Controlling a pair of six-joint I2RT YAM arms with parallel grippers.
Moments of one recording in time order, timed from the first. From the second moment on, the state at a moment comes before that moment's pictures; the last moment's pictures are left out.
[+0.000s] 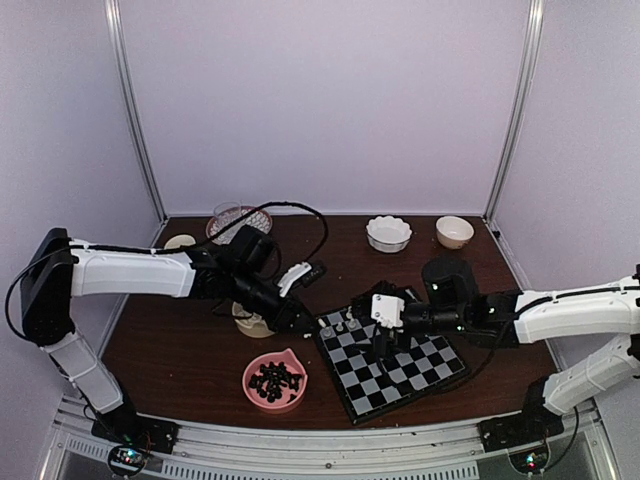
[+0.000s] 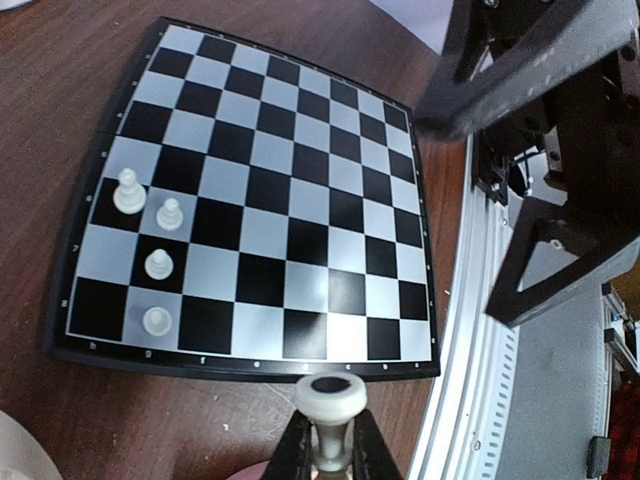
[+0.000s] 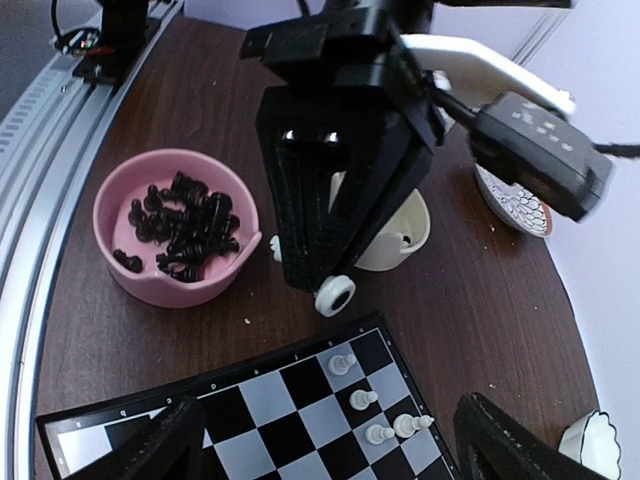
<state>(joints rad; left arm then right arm) -0.85 1.64 1.06 -0.24 0.63 -0.09 0.97 1.27 0.67 0.16 -0.22 -0.54</state>
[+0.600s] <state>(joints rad) -0.89 1.74 1.13 -0.32 0.71 -0.06 1.14 1.42 0.73 0.11 0.05 -0.80</state>
